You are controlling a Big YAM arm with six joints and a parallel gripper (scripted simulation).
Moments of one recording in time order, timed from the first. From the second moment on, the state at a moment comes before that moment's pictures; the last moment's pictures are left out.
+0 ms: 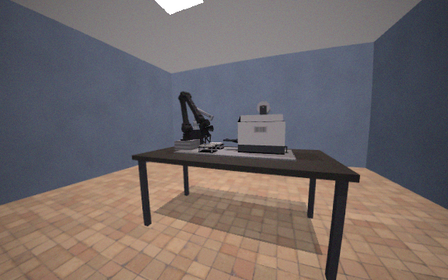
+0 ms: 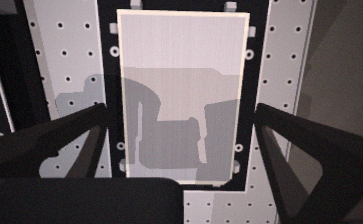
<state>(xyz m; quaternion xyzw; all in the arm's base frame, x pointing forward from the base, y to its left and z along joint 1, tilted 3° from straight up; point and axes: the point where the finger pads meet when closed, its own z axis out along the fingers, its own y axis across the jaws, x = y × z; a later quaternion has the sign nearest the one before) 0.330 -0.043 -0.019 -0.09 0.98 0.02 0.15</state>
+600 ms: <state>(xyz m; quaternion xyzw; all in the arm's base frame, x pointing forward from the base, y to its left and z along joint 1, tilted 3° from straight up) 0.330 -0.043 -0.020 -0.09 0.98 0.02 0.15</state>
